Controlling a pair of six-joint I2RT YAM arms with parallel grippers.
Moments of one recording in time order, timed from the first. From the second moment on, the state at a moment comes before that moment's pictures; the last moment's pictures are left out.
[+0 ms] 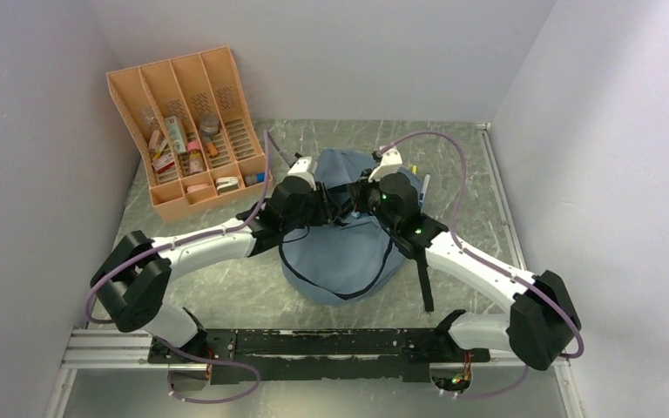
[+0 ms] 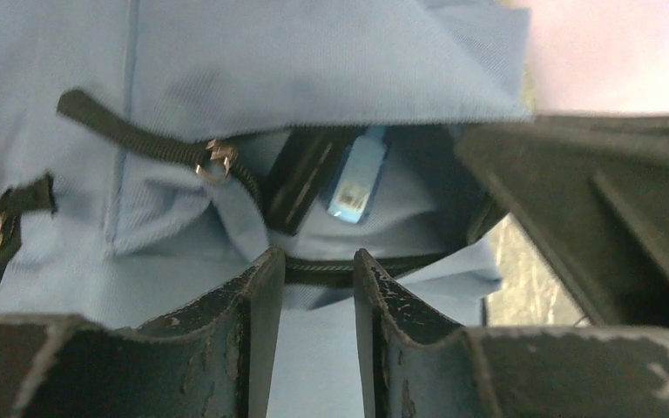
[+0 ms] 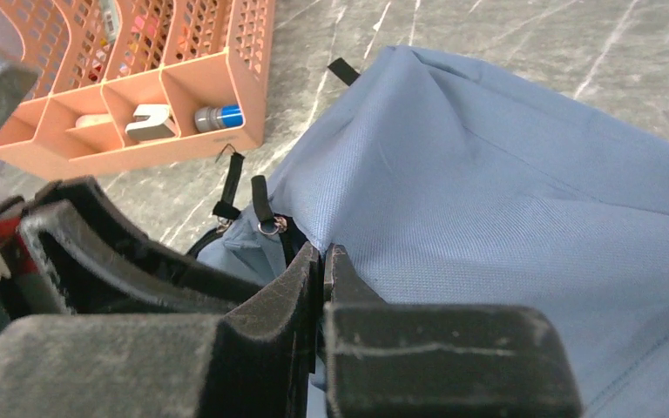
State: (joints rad) left arm -0.83 1.53 0.94 0.17 -0.12 -0.72; right arm 0.68 1.21 0.77 0.20 0.21 0.34
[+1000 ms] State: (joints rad) left arm -0.83 1.26 0.56 0.11 -0.17 -0.72; right arm 0.81 1.62 1.06 0.32 0.01 0.27
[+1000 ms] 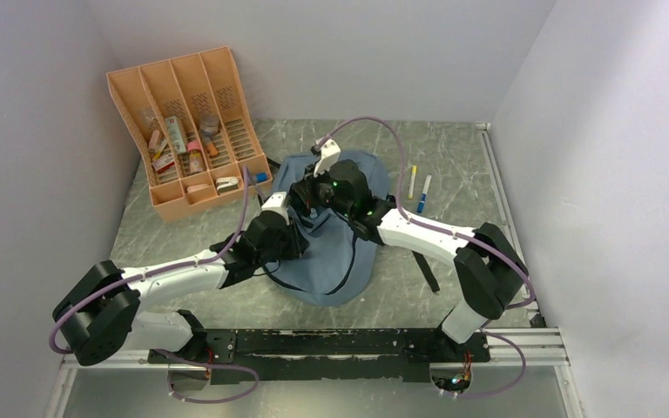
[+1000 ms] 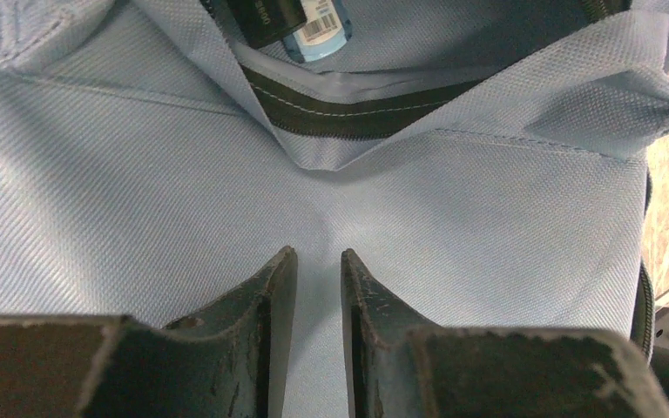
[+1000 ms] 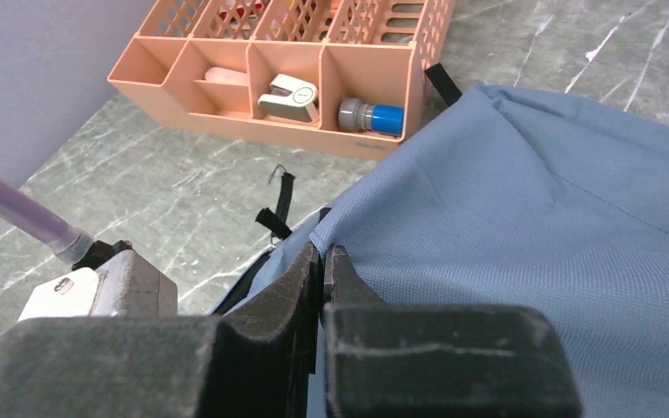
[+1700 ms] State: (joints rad) left arm -0.79 1.06 0.78 -0.06 -0.34 -0.40; right arm 0.82 1.49 0.98 0.24 0.16 0.25
